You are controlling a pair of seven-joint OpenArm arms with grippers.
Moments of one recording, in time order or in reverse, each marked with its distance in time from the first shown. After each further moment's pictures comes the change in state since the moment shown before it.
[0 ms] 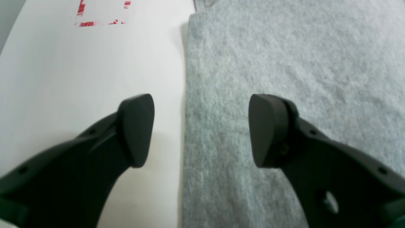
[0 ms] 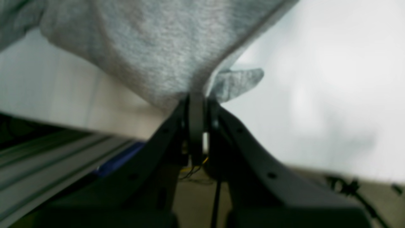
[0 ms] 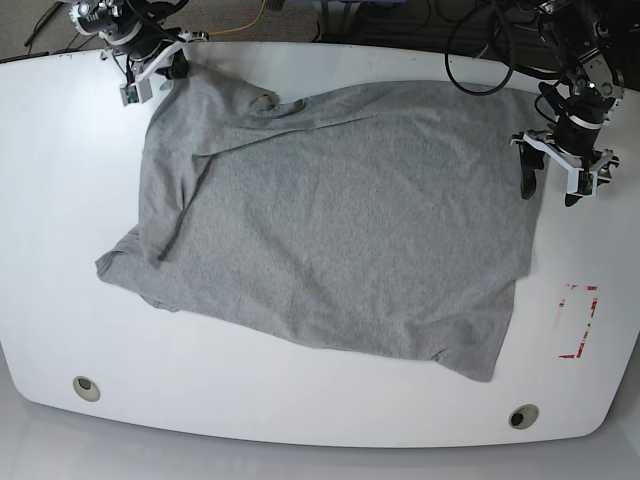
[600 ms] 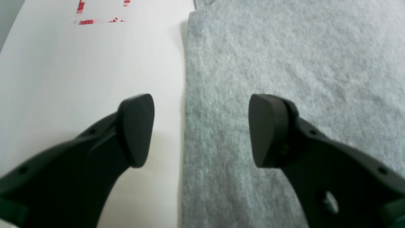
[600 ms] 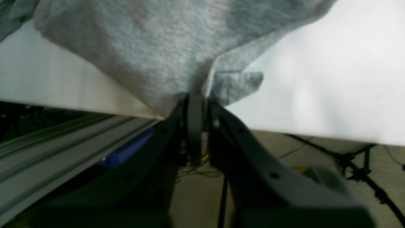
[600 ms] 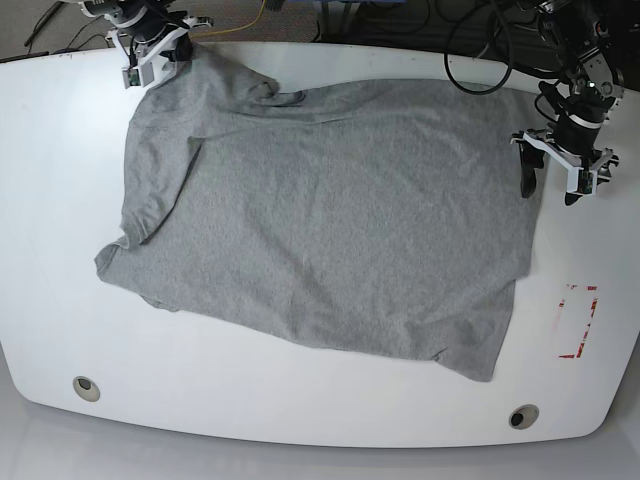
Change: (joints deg) left arm 0.2 0.0 -0.2 0.0 0.0 0.0 0.0; right arm -2.1 -2.0 2.8 0.5 0.1 0.0 0.1
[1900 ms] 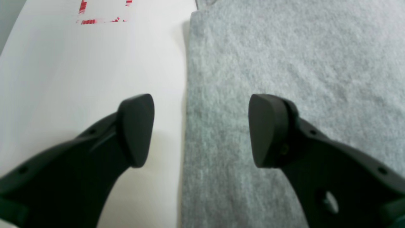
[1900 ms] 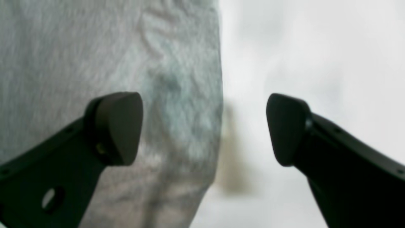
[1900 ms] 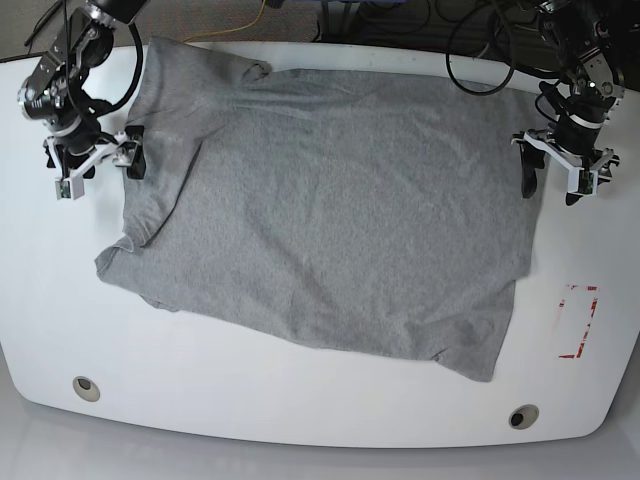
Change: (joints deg) left arm 0.0 0.0 0.0 0.0 0.0 0.0 0.0; right arm 30.5 15.3 3.2 -19.5 -0.5 0.3 -0.2
